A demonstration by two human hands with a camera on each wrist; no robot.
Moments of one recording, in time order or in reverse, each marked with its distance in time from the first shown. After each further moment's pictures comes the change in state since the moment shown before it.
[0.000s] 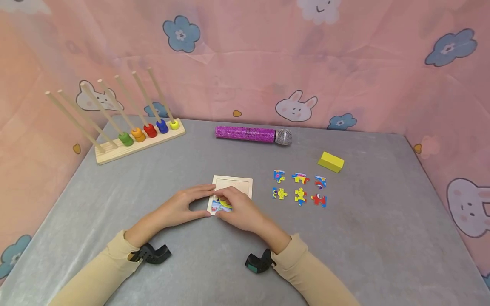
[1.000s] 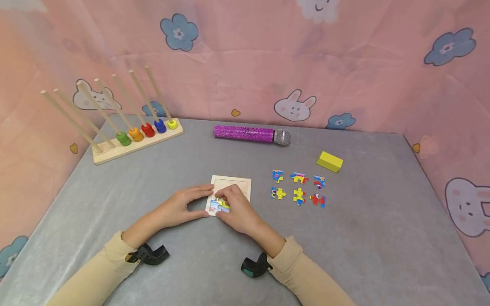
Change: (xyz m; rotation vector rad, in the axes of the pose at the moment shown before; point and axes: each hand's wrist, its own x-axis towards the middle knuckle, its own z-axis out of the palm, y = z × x) left_hand 0.000 -0.001 0.001 -0.004 -0.002 -0.004; right_hand 0.001 -0.002 0.015 0.012 0.117 0.149
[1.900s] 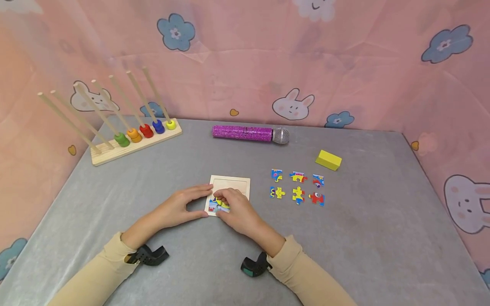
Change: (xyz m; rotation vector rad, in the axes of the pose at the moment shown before) left_hand 0.000 0.002 -0.001 -0.016 0.008 -0.003; right_hand -0.003 0.005 0.000 -0.054 0.013 -0.063
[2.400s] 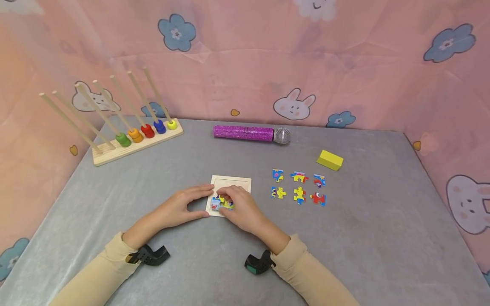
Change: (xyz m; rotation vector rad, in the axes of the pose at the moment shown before) left_hand 0.000 -0.001 0.000 0.017 0.003 0.001; right_hand 0.001 0.003 -0.009 -0.002 0.035 -0.048
